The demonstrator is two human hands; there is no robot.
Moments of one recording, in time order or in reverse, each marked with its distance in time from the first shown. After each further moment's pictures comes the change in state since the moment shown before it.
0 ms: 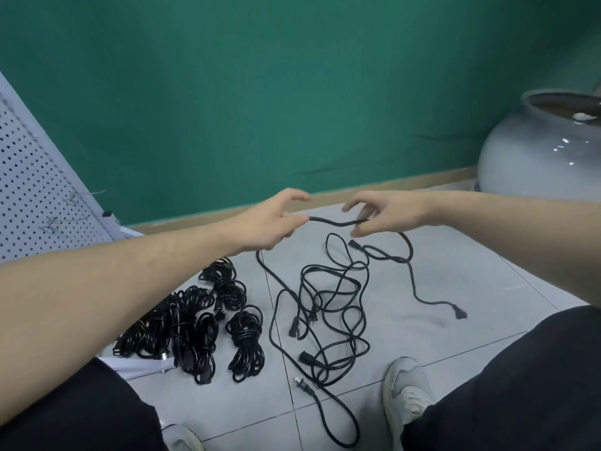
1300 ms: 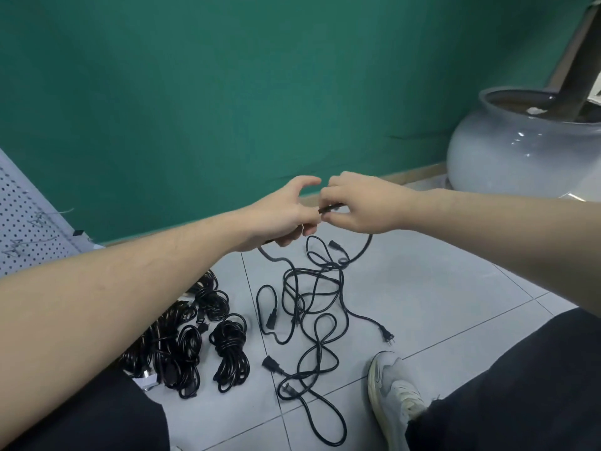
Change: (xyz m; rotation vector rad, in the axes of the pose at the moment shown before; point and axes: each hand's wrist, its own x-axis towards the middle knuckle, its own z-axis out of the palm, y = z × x) left_hand 0.013 0.070 0.031 -0.176 -0.126 0.014; right_hand -0.027 -0.009 0.000 -0.433 0.371 -0.367
